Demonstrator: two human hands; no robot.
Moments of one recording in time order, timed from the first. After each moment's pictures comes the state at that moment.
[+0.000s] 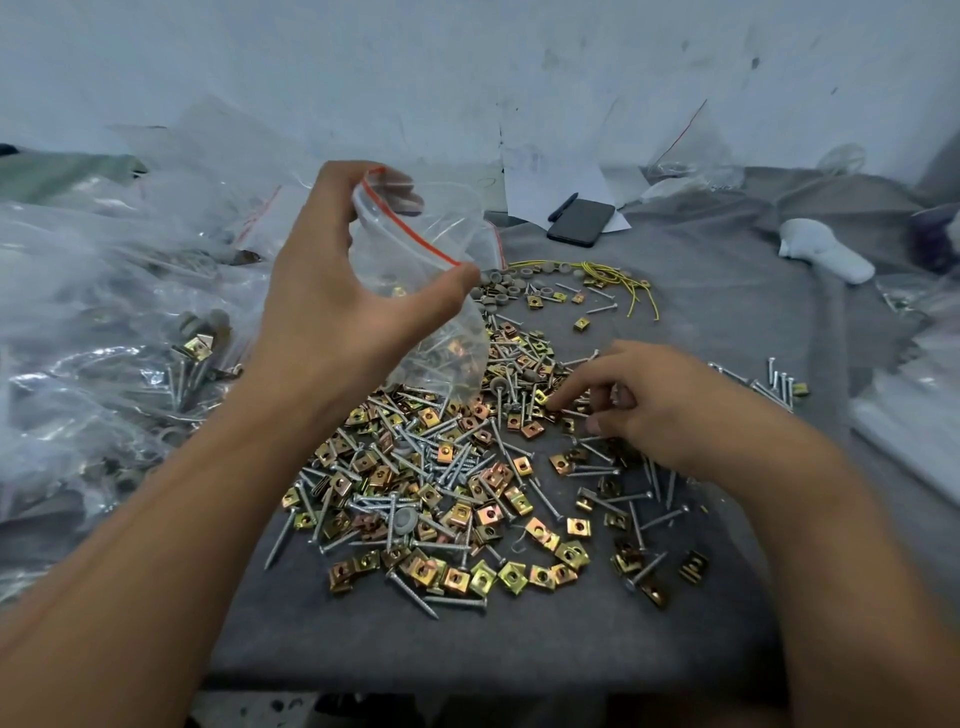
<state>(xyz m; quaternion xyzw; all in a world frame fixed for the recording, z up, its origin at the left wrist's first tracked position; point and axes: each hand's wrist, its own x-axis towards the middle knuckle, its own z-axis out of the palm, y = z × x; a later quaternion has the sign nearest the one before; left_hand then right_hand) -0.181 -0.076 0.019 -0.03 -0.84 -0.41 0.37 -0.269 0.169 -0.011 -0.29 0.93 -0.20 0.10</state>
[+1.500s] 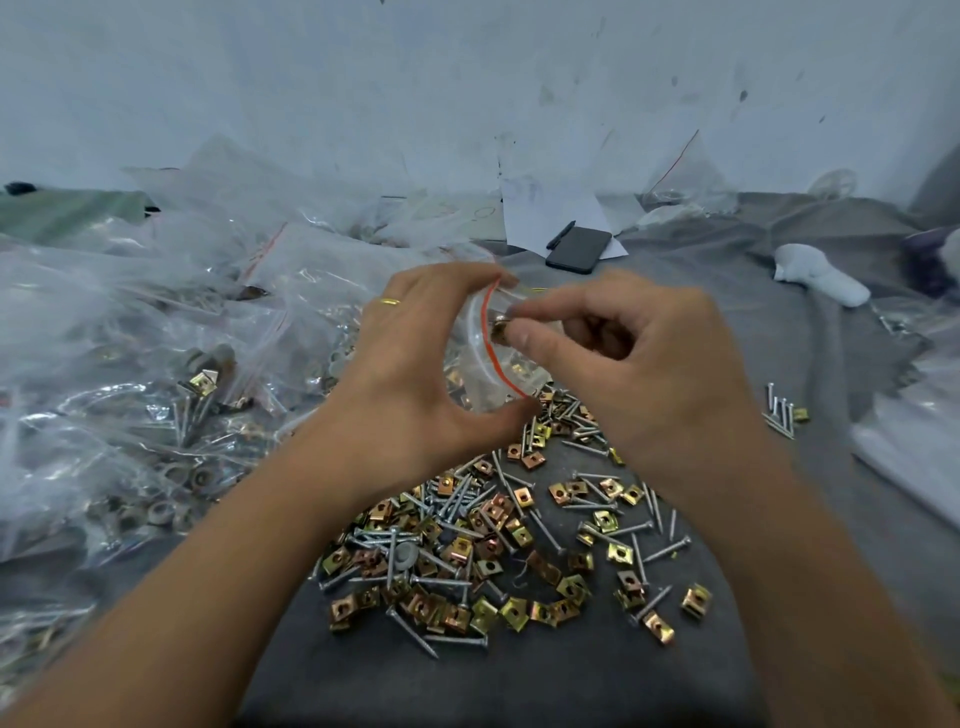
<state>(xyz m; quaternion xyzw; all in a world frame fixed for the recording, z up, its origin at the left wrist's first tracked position) -0.176 -0.048 0.014 -0.11 -0.90 -0.32 0.27 -0.230 0.136 0.021 -0.31 0.77 -0.52 -0.17</state>
